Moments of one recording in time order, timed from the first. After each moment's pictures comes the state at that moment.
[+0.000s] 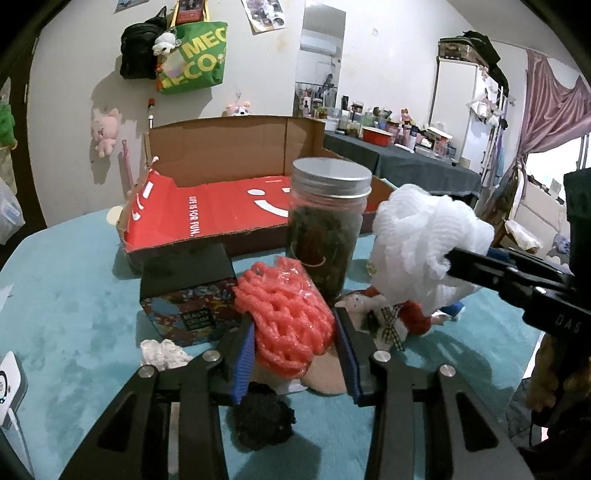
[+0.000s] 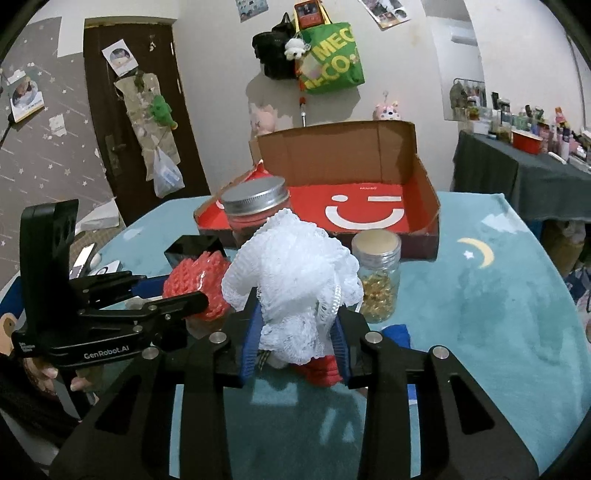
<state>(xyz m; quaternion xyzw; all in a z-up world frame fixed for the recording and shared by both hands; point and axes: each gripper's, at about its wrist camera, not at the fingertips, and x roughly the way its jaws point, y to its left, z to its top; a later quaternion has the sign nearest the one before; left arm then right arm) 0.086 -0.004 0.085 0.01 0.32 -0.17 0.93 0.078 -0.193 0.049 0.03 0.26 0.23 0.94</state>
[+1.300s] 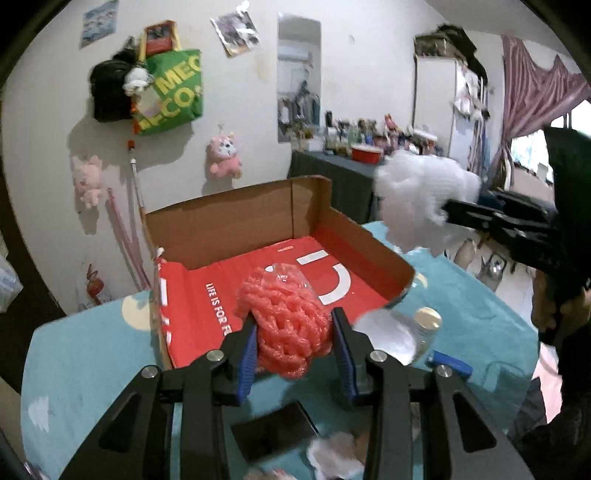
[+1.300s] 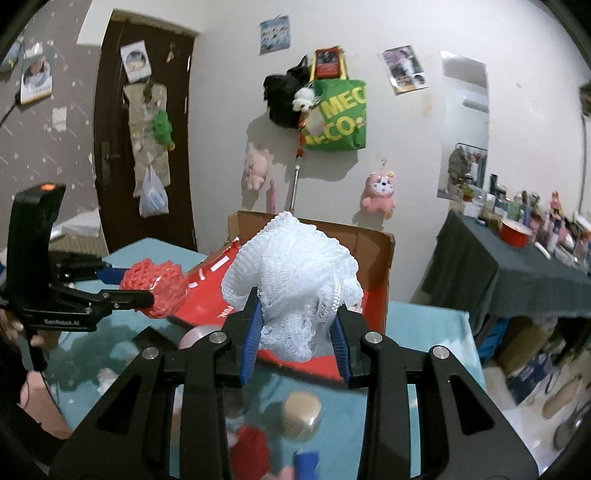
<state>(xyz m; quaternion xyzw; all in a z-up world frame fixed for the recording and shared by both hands) 0.186 0.015 0.183 0.07 0.31 -0.21 0.93 0.148 -0.200 0.163 -0.06 0.18 0.21 0.96</state>
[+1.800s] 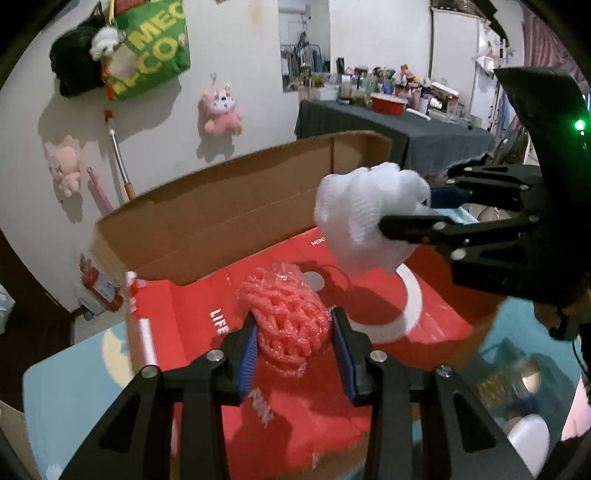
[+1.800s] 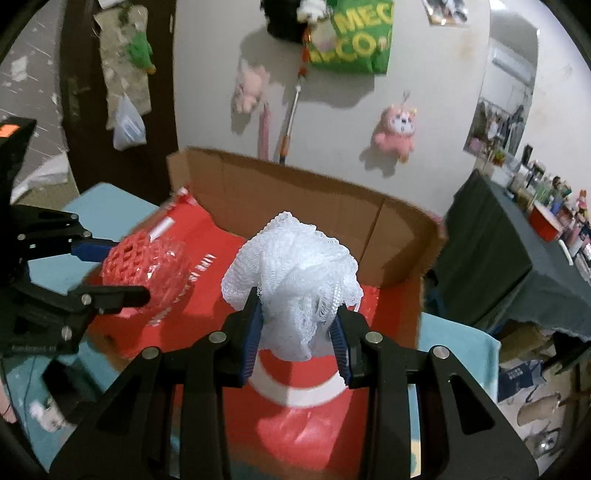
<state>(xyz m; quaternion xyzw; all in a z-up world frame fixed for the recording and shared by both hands) 0.351 -0.003 0.135 0.11 0.40 -0.19 0.89 0.351 -0.131 0.116 -0.13 0.33 0.20 0.91</state>
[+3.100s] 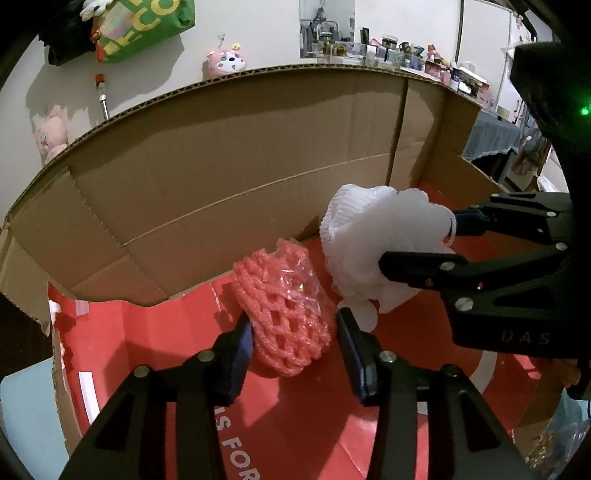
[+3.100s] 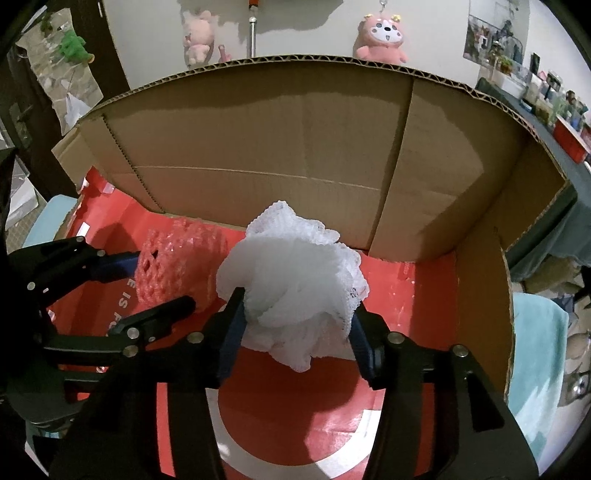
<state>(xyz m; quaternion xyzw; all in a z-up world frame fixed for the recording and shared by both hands) 0.439 -0.017 0.079 0.10 0.44 -0.17 0.88 0.465 -0.132 0.047 -0.04 0.46 0.17 0.87</state>
